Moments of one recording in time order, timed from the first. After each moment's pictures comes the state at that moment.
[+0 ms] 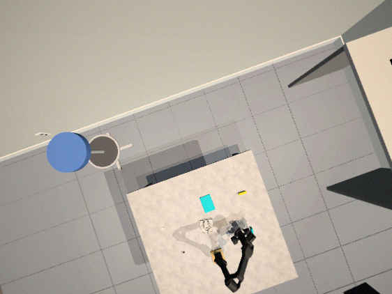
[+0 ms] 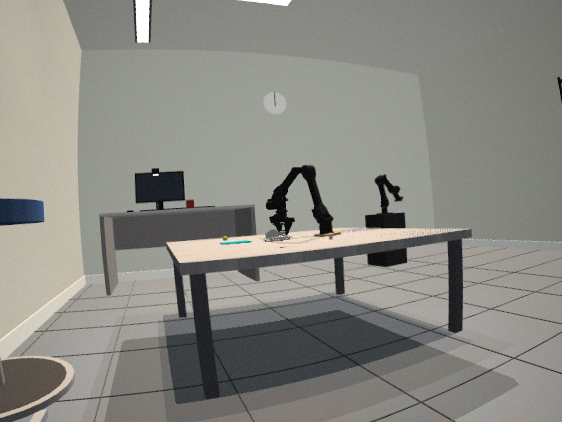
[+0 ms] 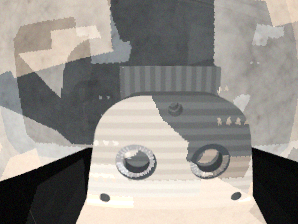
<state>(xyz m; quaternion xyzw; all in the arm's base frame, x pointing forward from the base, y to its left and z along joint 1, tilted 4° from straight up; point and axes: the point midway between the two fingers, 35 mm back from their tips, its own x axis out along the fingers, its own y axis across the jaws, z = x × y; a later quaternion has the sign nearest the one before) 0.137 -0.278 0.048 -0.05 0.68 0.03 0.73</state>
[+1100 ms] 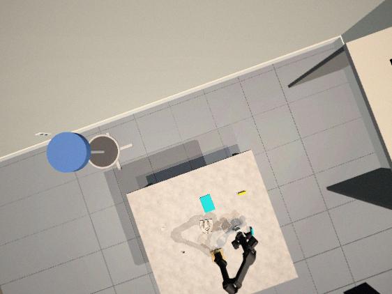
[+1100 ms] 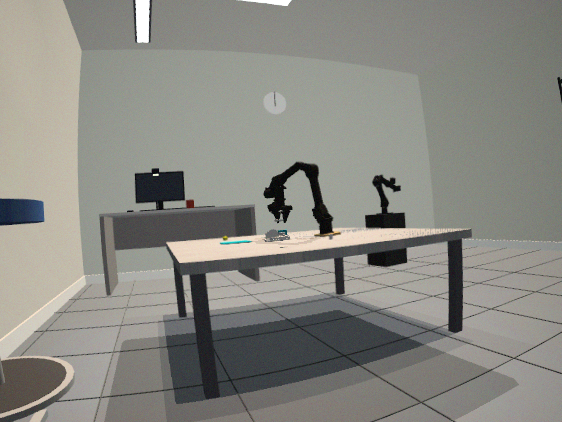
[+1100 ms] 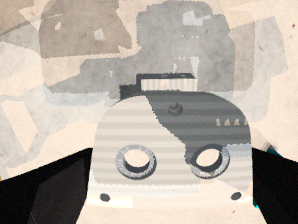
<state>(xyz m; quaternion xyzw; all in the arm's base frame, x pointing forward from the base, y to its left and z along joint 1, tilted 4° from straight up) 0.142 -0.270 0.120 -0.04 0.68 0.03 0.73</state>
